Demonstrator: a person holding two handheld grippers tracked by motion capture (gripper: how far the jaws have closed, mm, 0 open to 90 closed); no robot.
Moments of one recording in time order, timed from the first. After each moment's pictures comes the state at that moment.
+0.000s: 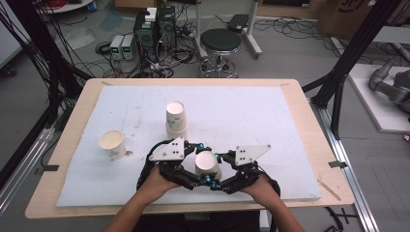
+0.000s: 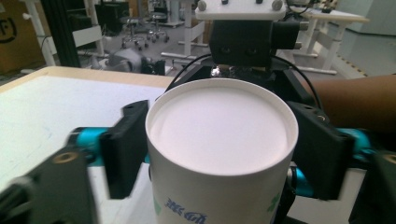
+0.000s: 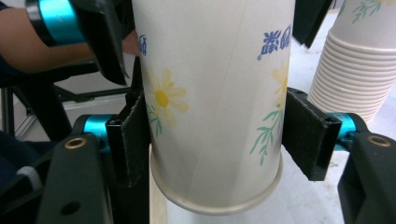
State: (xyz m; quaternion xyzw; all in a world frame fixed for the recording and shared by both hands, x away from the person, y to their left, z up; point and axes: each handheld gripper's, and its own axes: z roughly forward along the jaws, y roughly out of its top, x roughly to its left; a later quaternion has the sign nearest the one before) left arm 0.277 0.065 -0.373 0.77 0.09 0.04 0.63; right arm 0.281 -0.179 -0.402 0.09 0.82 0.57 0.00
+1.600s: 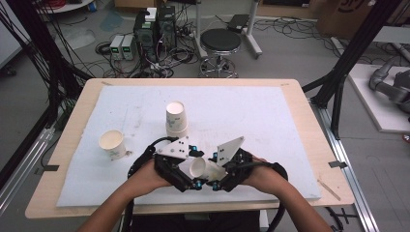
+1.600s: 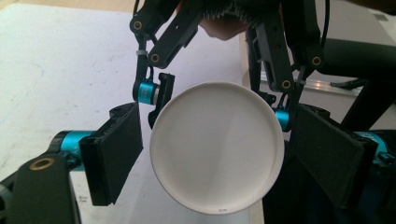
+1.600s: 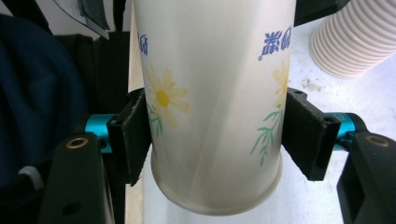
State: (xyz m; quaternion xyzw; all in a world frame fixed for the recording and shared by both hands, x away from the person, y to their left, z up) left arm 0.281 0.070 -0.356 0.87 0.07 0.02 0.49; right arm 0.289 -0.151 -0.363 0.01 0.94 0.33 0.05
